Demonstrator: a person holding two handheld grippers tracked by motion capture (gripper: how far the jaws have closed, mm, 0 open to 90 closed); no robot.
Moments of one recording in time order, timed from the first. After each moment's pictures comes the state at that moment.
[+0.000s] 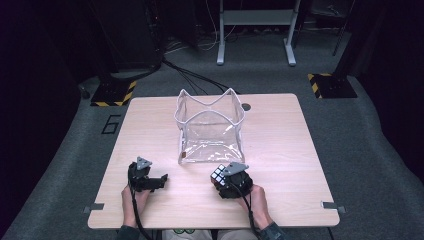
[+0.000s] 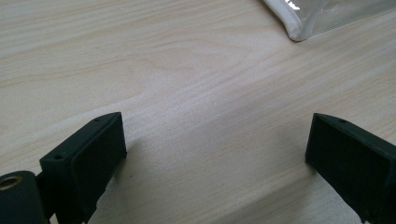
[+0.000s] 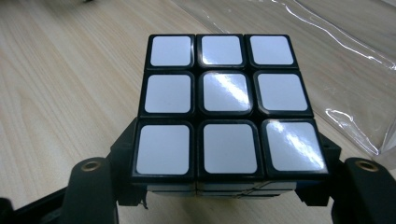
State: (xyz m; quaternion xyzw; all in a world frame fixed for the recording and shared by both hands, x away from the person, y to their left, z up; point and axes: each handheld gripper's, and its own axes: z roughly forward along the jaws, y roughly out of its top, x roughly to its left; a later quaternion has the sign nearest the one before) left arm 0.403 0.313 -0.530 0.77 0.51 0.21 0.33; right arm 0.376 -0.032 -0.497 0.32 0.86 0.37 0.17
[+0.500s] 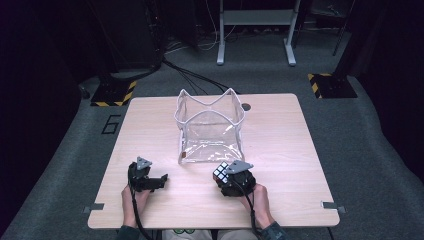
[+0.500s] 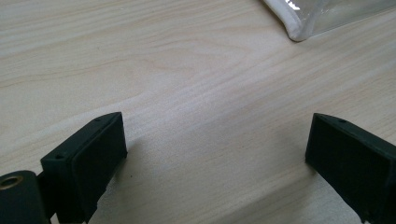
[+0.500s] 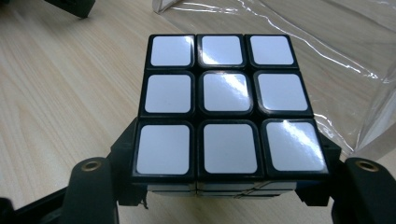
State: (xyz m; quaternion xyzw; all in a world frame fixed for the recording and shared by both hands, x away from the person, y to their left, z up) left arm 0.403 0.313 -0.530 0.77 0.51 0.21 0.33; right arm 0.375 -0.040 -0.489 0.33 0.85 0.38 0.18
